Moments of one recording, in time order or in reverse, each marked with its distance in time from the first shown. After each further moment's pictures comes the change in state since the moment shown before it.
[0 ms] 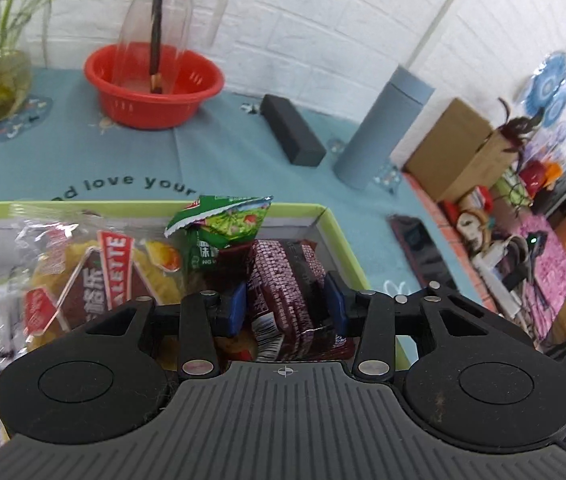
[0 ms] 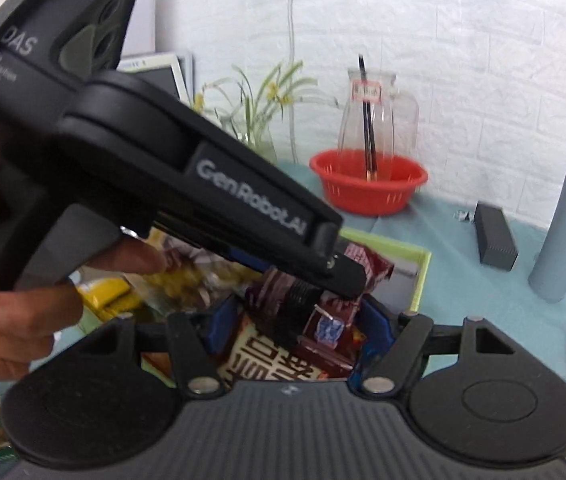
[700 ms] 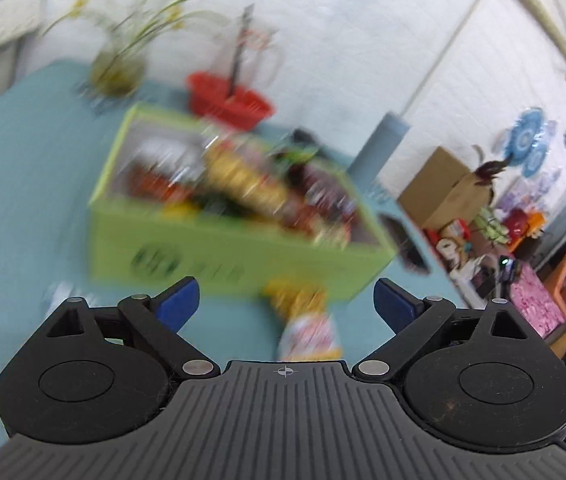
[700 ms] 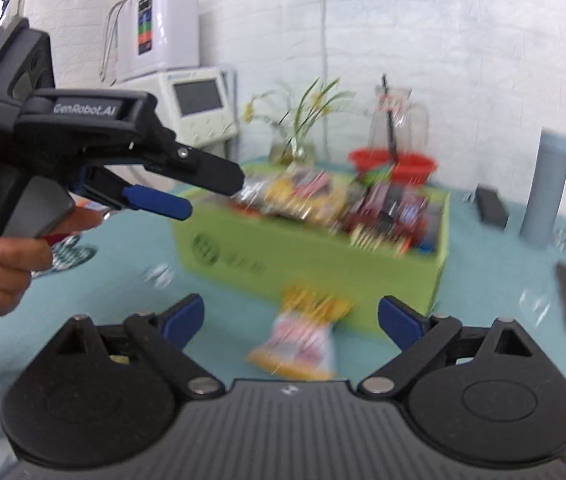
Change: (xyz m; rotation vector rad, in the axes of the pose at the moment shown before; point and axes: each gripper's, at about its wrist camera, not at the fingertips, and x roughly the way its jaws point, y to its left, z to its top) left arm -0.181 0.036 -0.156 -0.133 -0.169 0.043; right arm -0.134 0.095 -0.084 0.074 -0.001 0.070
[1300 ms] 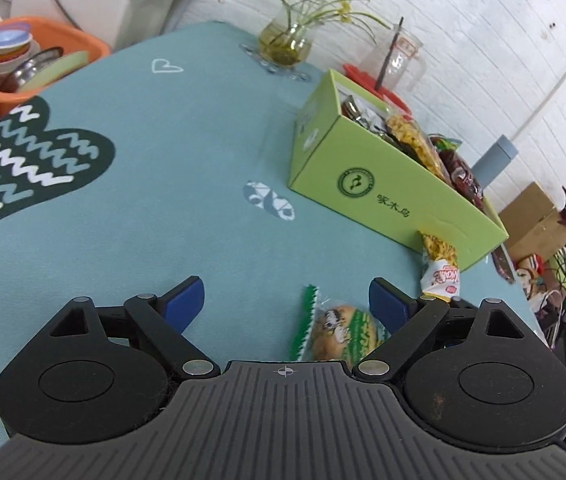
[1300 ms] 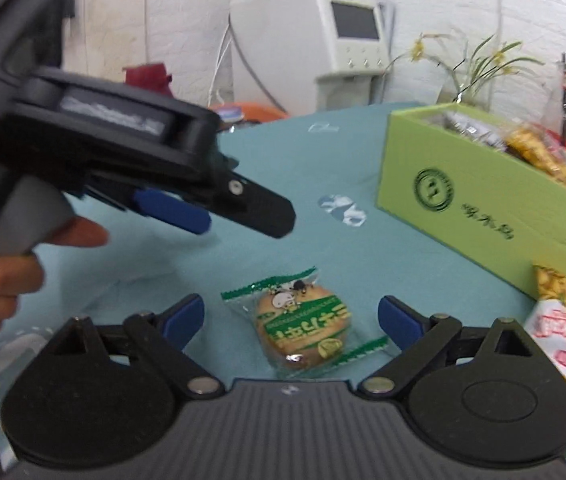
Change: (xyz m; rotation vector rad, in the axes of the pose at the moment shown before) left arm -0.066 0.080 -0.066 -0.215 -0.044 0.214; right arm 0.087 0.128 -0.008 -0.233 0.182 0.246
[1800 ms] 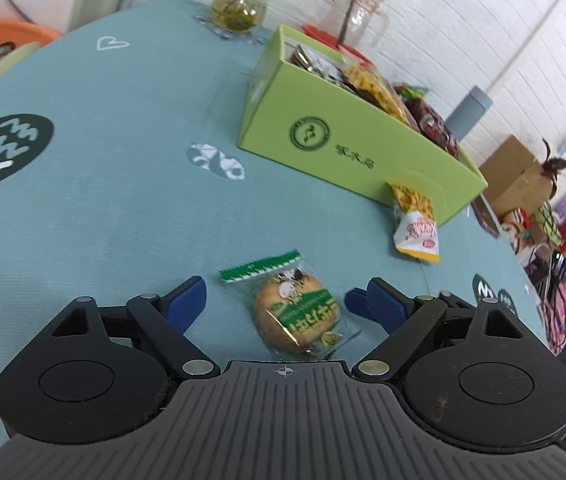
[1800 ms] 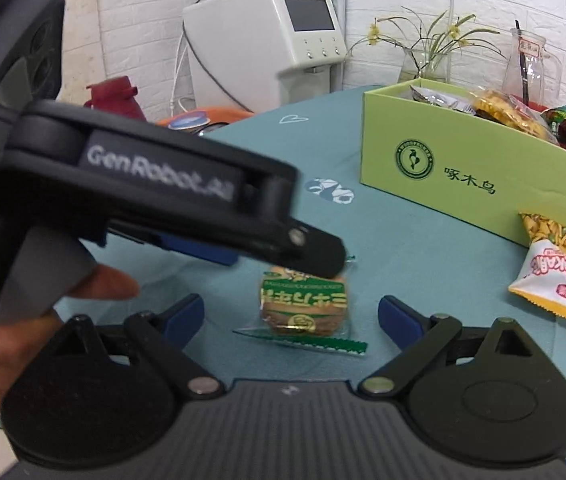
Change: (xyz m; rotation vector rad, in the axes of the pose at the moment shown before) left arm 0.025 -0.033 -0.015 0.111 0.099 -0.044; right arm -0.011 0.012 -0.009 0.145 -0.034 -0.078
